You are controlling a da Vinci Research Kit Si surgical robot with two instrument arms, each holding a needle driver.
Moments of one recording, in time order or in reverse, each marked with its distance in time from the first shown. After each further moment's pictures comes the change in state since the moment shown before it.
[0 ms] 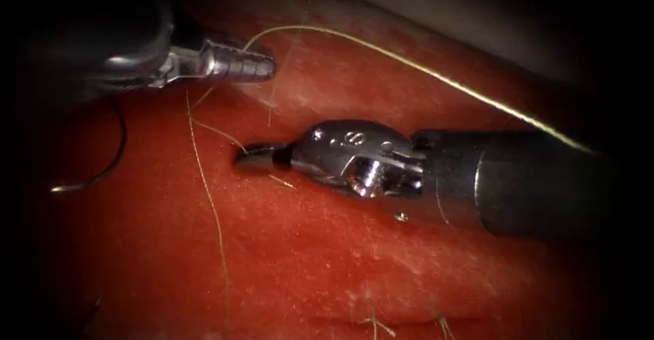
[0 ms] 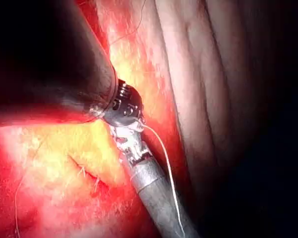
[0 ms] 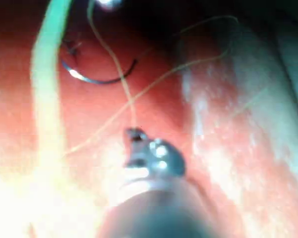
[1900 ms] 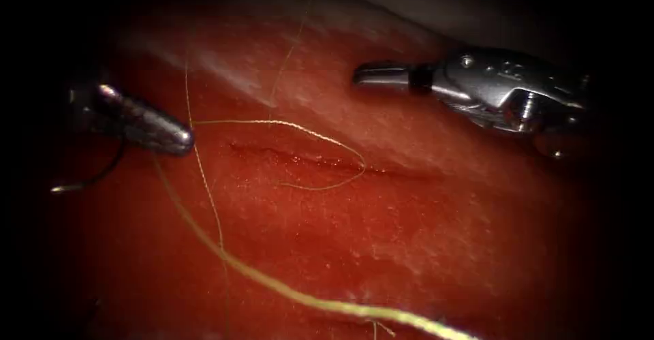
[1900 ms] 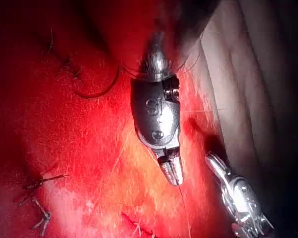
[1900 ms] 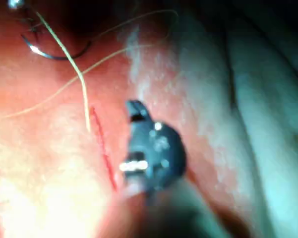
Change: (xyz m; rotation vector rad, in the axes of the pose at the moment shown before) right arm 0.004 0.007 -0.010 0.050 0.084 -0.188; left arm -0.011 -0.003 -0.002 -0.153 0.438 0.851
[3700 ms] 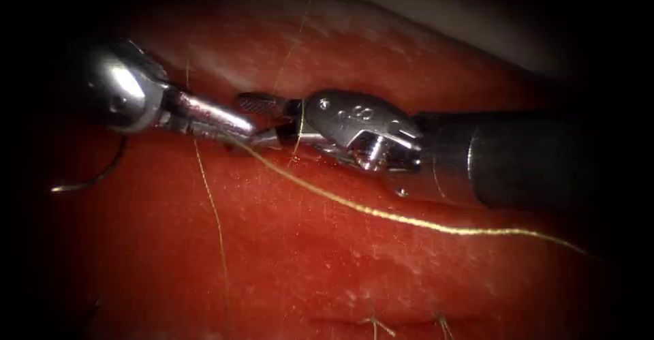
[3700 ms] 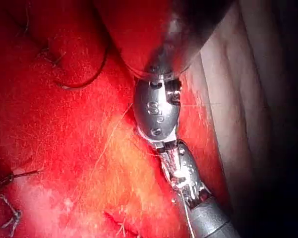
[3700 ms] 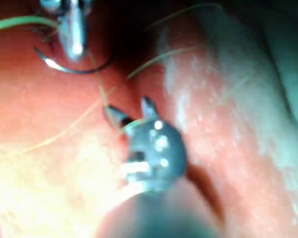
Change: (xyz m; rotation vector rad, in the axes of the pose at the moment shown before) right arm -0.004 -0.004 0.012 -0.034 0.082 0.132; left arm -0.003 -0.001 0.004 0.005 -0.106 0.067
